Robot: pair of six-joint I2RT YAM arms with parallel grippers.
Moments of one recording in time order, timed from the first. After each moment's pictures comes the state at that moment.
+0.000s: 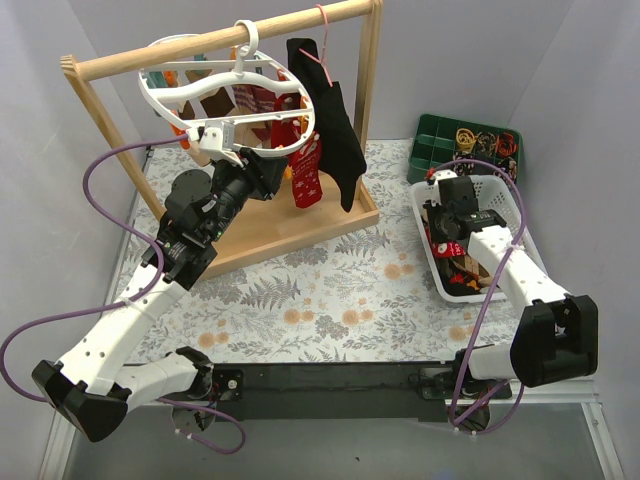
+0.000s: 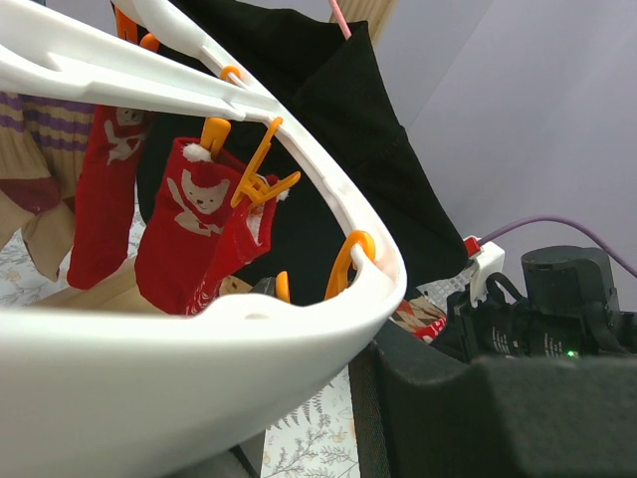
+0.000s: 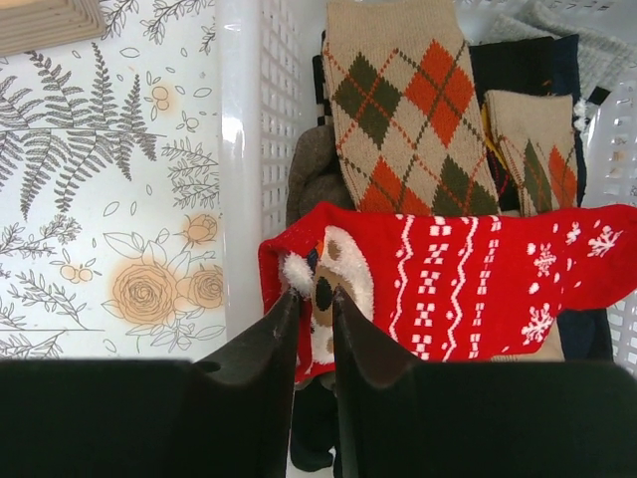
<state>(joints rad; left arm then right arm) -0.58 1.05 1.18 -0.03 -0.09 -0.38 0.24 1.33 0.99 -0.54 0.13 -0.01</state>
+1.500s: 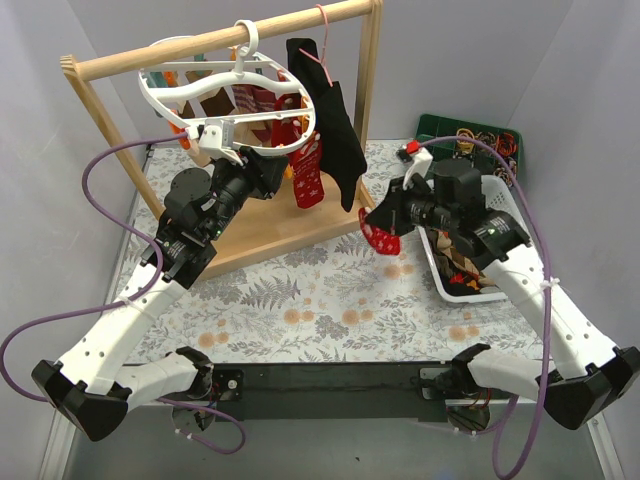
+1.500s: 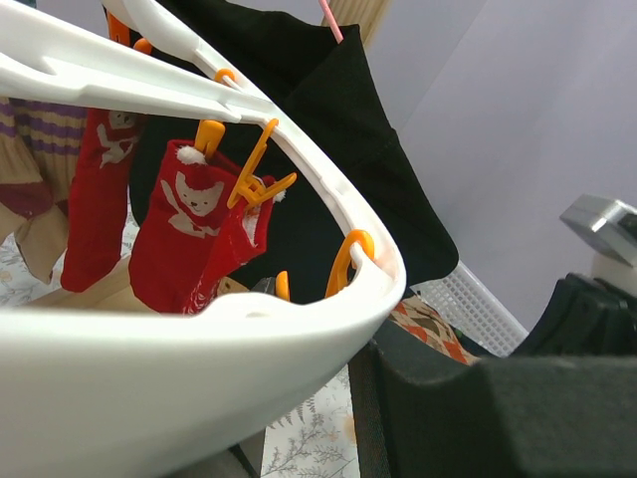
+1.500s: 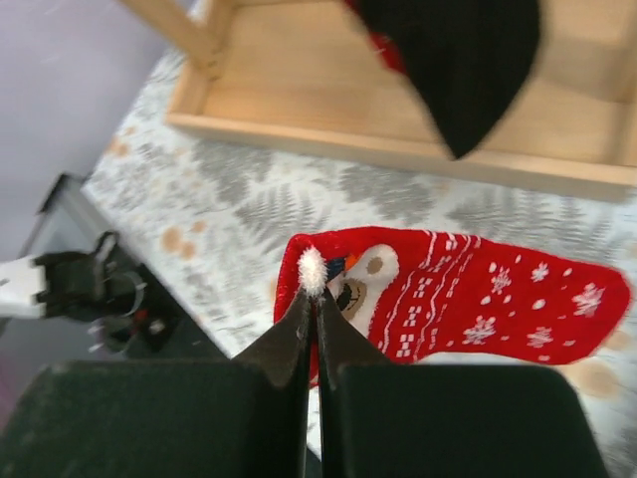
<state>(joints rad) -0.58 1.06 1.20 -0.04 -0.08 -0.39 0.54 1.12 1.27 -0.59 -0.36 0.32</state>
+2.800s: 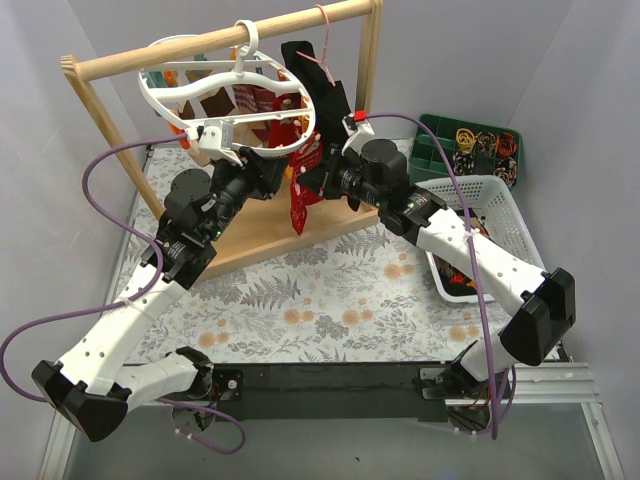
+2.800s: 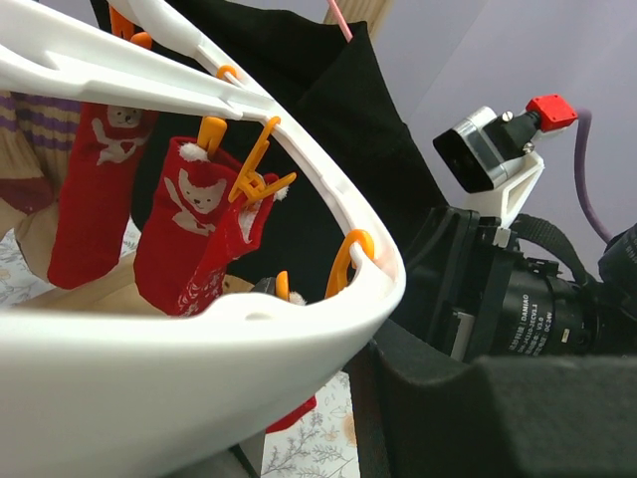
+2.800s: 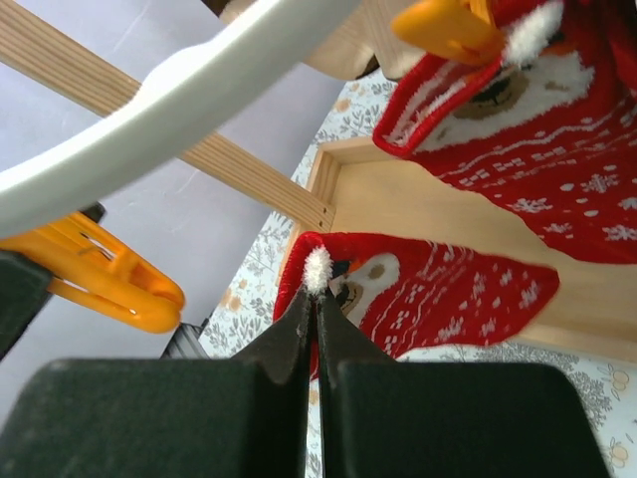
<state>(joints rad) -0.58 1.05 1.19 -0.03 -0.08 -0.39 0.77 1.50 1.42 -0.08 -0.14 0.69</state>
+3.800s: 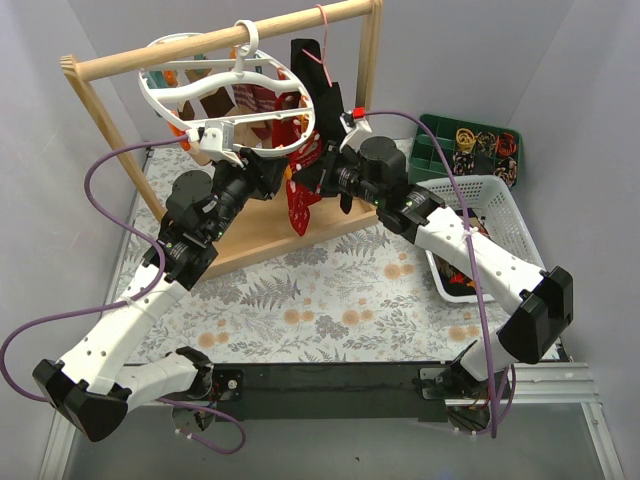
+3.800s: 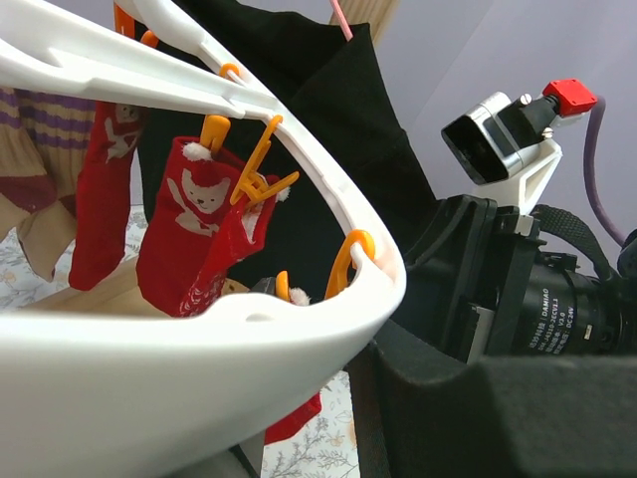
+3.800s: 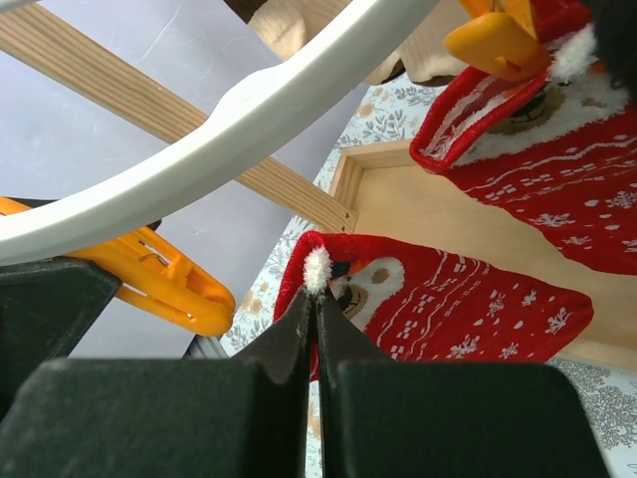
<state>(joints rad) -0.58 1.05 1.17 0.00 -0.09 -0.38 0.78 1.52 1.45 -0.07 -0.16 0.72</state>
